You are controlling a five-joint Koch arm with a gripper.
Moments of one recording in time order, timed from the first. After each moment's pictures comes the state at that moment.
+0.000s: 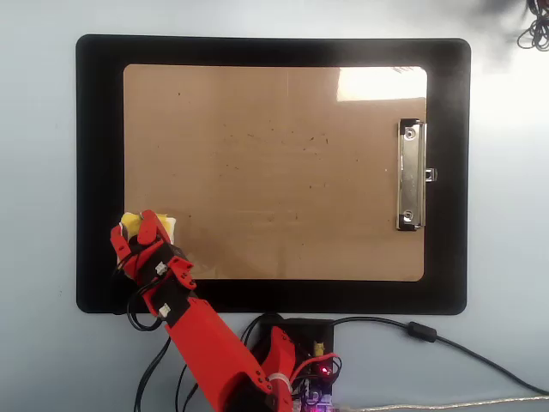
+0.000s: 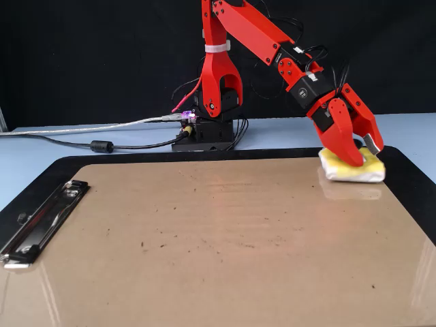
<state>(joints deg) -54.0 93.6 117.6 14.2 -110.9</state>
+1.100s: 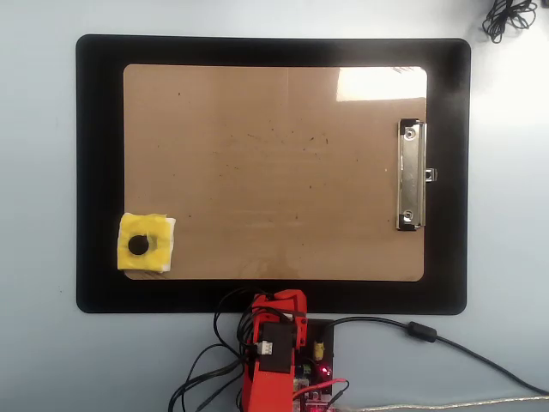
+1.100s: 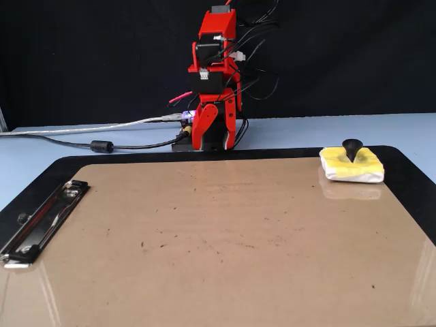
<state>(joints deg) 4.9 130.5 140.8 80.8 -77.2</state>
